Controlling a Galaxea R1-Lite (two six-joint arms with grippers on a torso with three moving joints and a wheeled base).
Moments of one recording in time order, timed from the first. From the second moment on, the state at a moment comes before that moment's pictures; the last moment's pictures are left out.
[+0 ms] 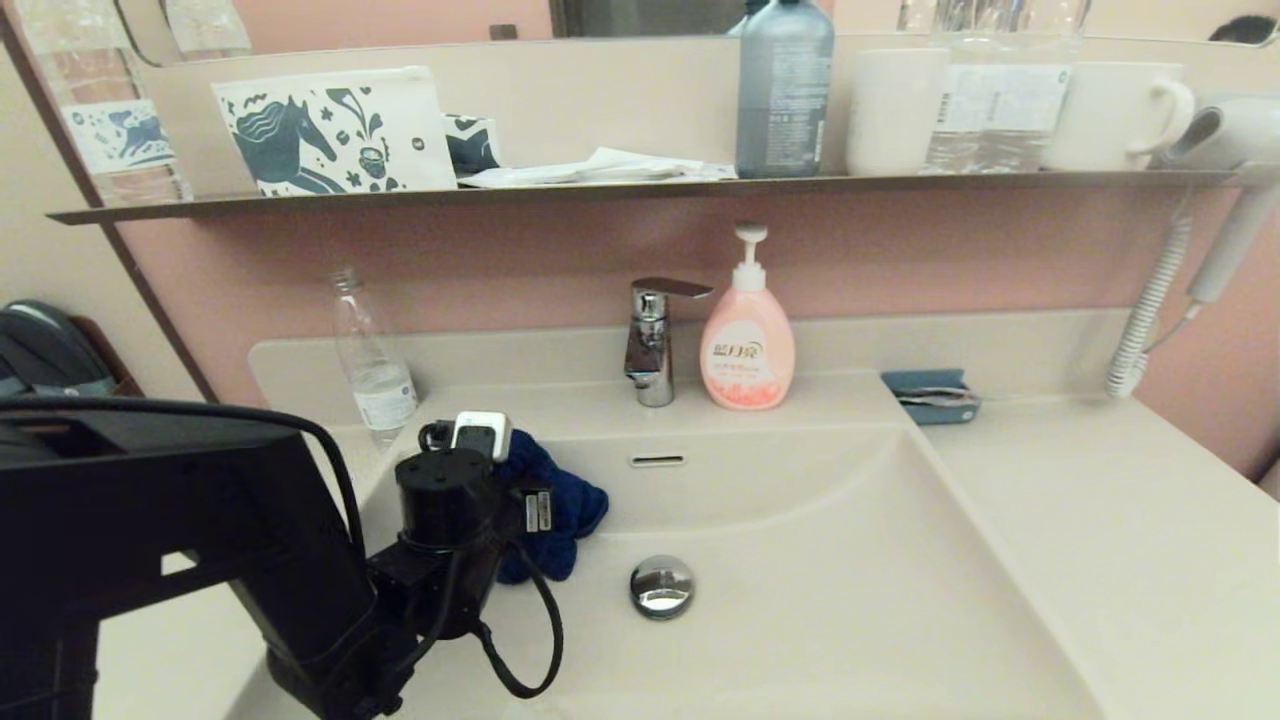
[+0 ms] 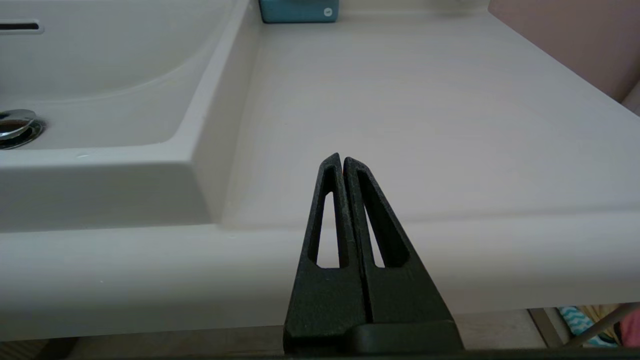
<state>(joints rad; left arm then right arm) -0.41 2.12 -0.53 -1.37 0.49 0.02 0.00 0.00 0.00 0.01 0.00 -0.01</state>
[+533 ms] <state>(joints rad) -0.26 2.13 -0.53 -1.38 0.40 0.06 0.00 0.00 0.00 0.01 0.00 -0.01</state>
